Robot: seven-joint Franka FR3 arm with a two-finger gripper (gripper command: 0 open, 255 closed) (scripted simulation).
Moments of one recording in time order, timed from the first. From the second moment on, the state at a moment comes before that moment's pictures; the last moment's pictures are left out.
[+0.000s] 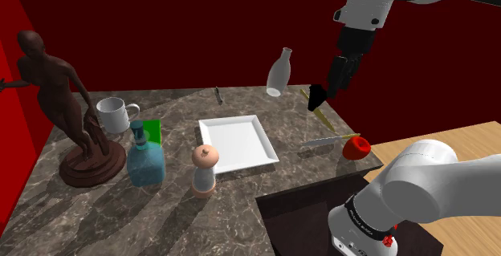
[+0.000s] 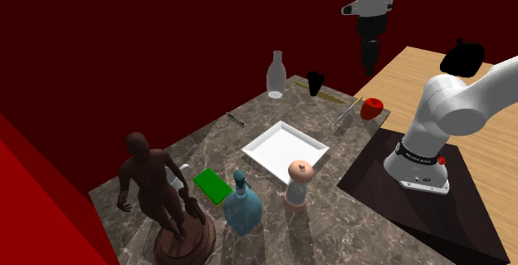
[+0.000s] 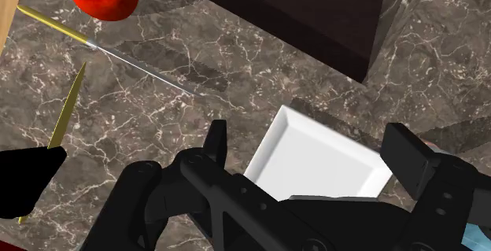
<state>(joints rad) 0.01 -0.77 0.01 -2.39 0.06 1.42 -0.11</state>
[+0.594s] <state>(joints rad) 0.06 -0.66 0.14 -2.38 0.18 1.57 0.03</state>
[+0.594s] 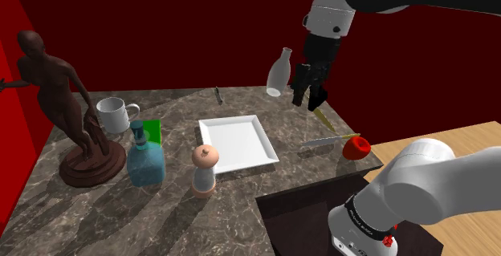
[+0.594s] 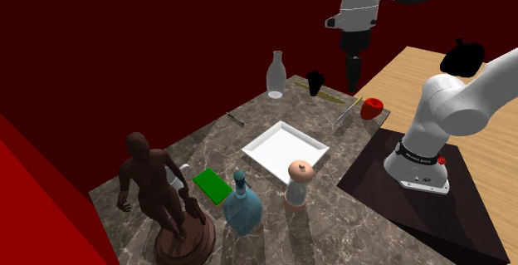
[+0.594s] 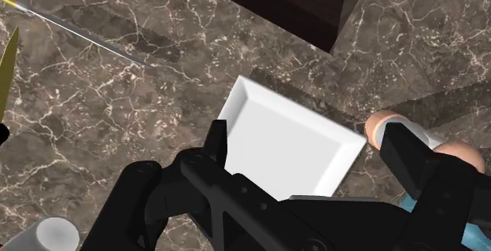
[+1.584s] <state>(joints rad) 0.12 -0.26 0.39 -2.16 0.24 1.86 0.33</state>
